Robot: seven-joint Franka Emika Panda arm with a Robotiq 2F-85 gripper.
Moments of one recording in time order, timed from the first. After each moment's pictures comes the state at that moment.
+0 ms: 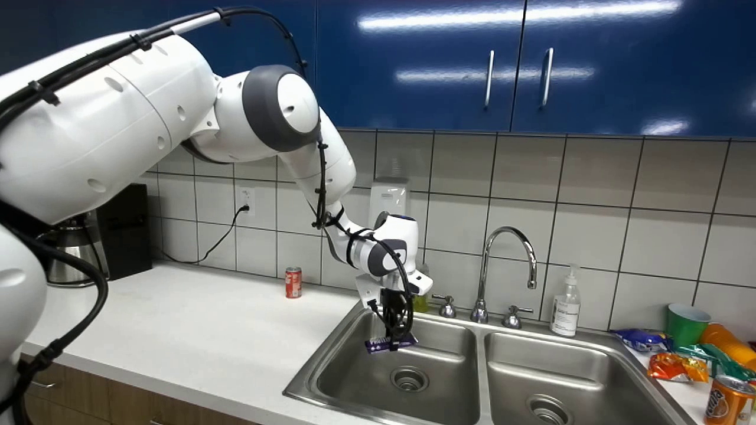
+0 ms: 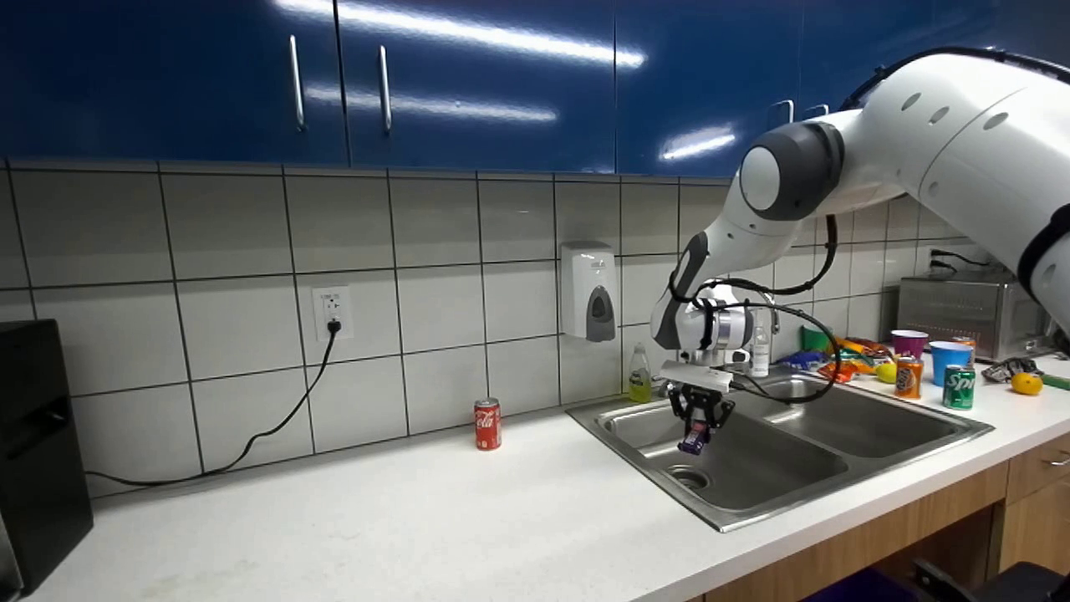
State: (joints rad) arm -0.11 0.88 -0.21 -1.60 0.33 2.50 0.47
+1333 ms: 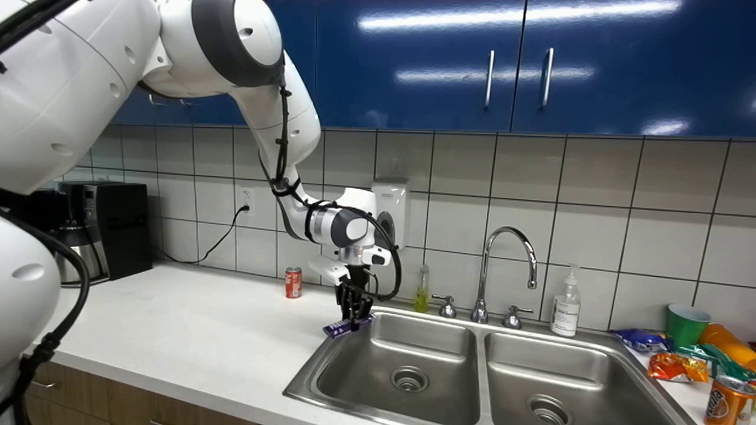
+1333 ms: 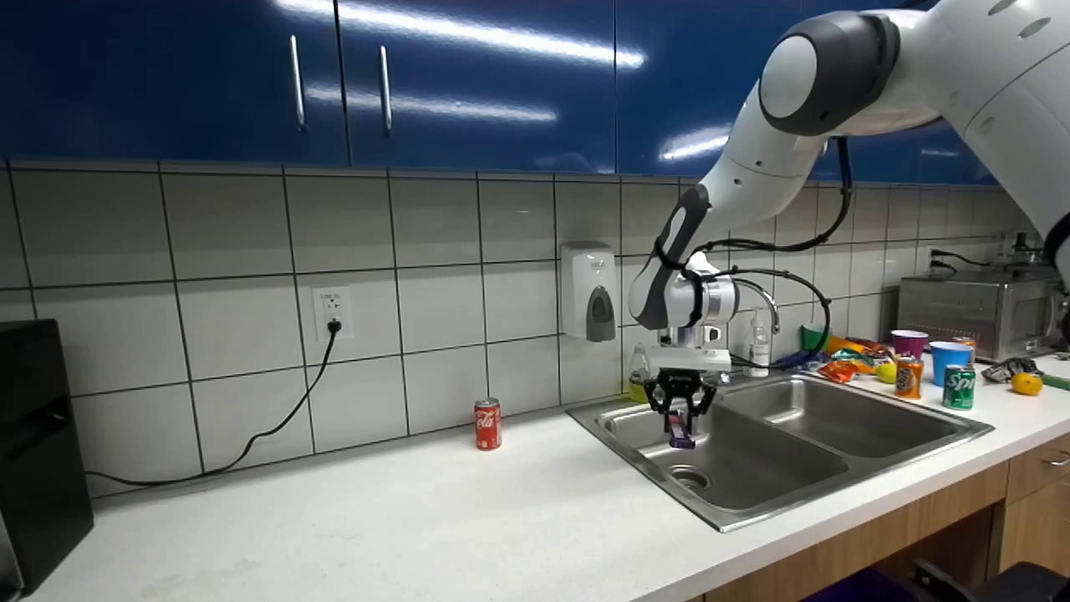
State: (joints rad) arm -0.04 0.60 -0.14 -1.91 0.16 2.50 0.27
